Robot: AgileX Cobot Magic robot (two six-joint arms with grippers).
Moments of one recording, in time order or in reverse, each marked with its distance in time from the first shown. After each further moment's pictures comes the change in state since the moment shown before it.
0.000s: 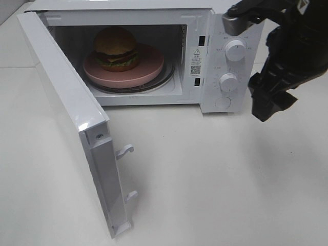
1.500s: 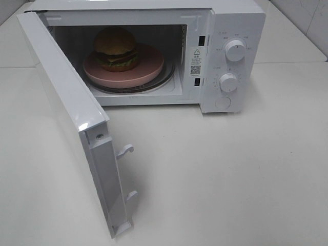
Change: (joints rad) left arm 0.000 0.000 0.000 0.000 0.000 0.000; right arm -0.422 -0.919 0.631 0.045 -0.137 0.283
